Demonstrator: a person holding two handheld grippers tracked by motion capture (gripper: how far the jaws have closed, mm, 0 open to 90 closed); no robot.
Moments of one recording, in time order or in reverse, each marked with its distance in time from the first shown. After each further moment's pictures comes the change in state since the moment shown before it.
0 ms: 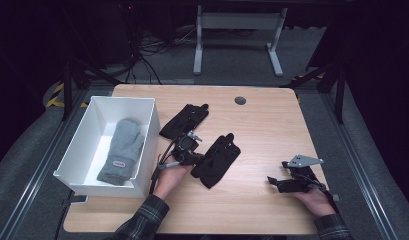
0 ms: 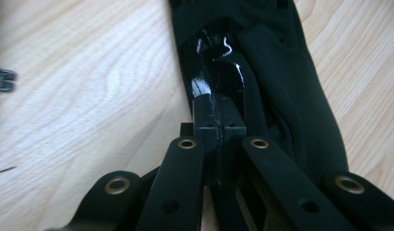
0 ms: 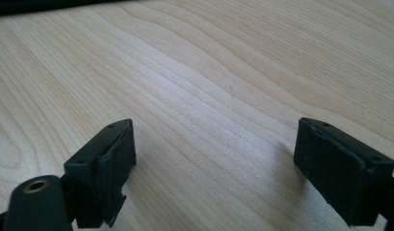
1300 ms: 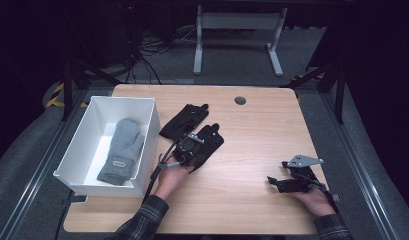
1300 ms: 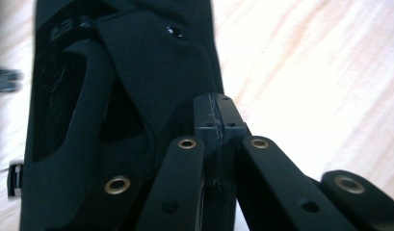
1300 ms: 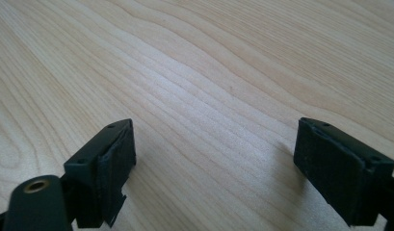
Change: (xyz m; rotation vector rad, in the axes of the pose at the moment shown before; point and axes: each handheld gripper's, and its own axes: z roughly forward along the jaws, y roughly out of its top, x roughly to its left) left arm -0.004 0.000 0.005 0.013 0.026 0.032; right arm 0.000 0.000 0.000 0.000 0.000 0.000
